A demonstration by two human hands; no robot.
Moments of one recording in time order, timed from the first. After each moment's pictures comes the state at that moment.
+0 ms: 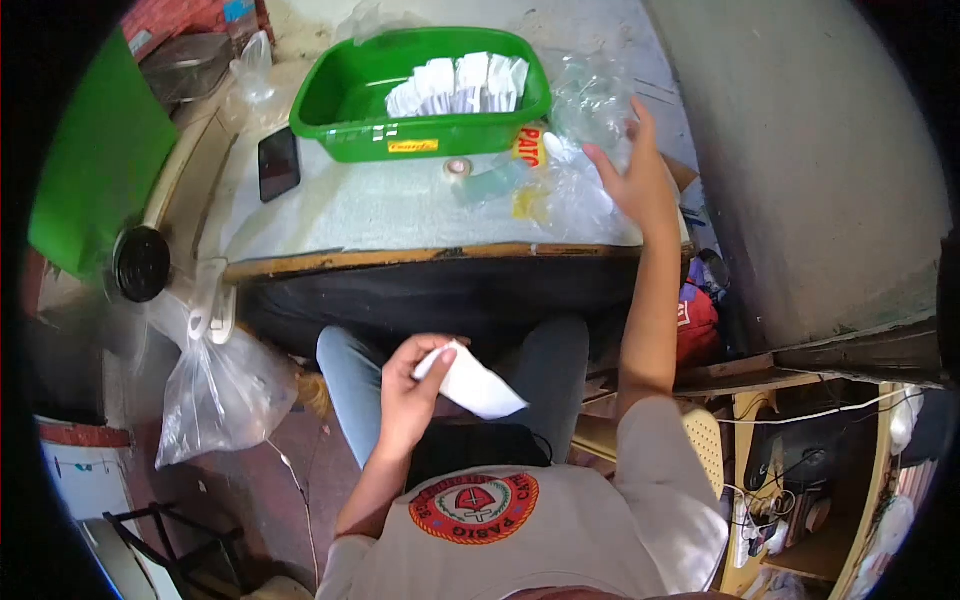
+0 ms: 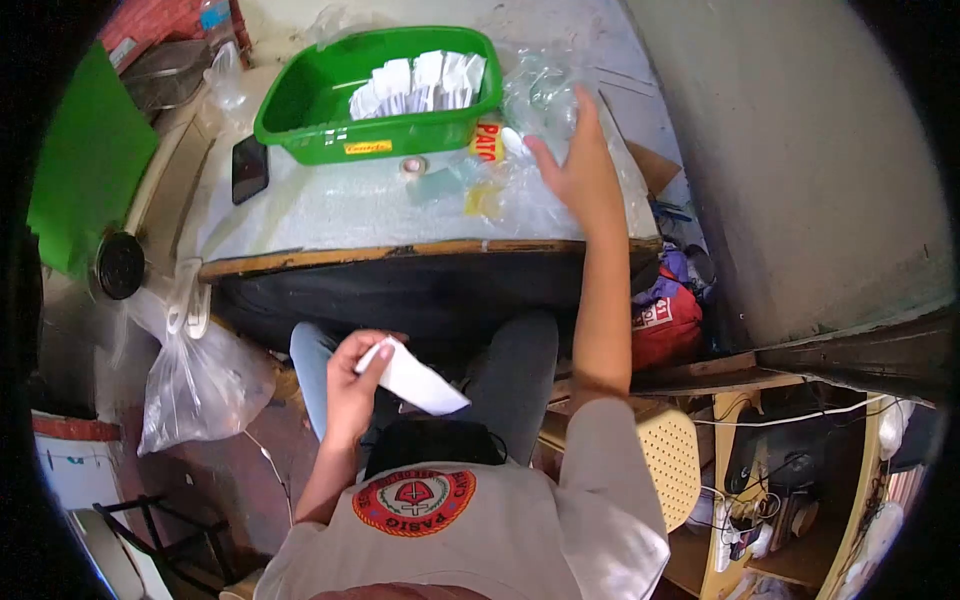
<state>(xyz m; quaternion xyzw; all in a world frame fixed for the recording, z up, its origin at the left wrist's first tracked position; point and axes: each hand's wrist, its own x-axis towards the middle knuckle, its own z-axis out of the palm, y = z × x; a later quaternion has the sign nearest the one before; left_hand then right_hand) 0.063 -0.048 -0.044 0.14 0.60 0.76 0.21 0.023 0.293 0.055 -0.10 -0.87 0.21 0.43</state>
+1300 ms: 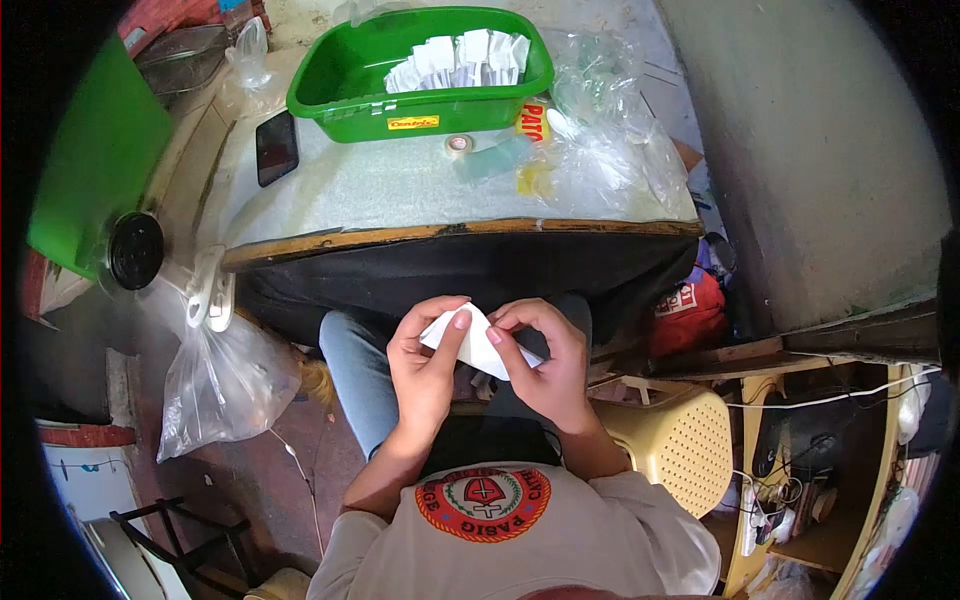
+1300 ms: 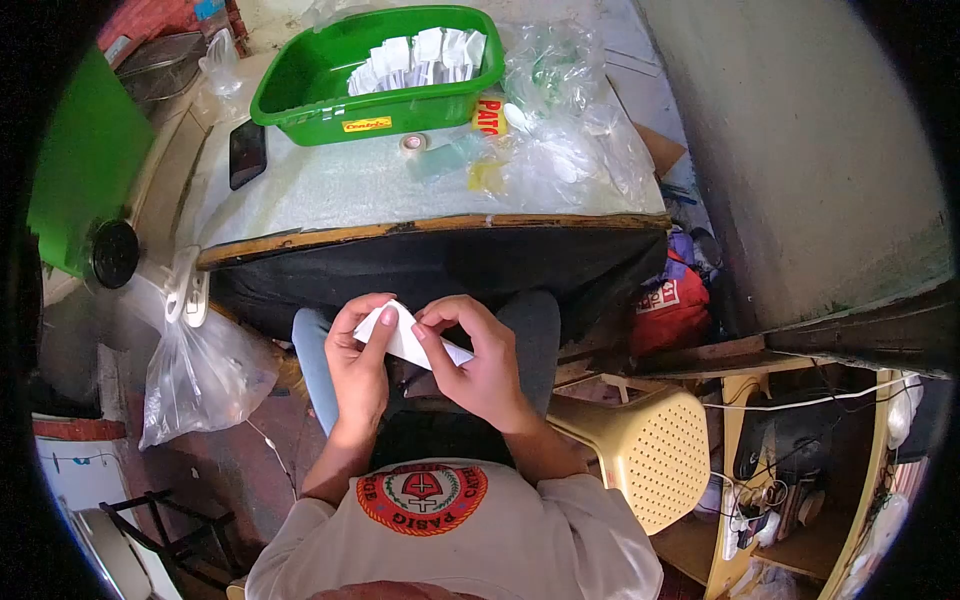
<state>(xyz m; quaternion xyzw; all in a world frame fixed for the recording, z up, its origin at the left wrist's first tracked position) 0.071 -0.029 -0.031 0.13 0.53 0.83 0.13 0.135 0.095 -0.012 -0.02 -0.78 0.53 0.34</state>
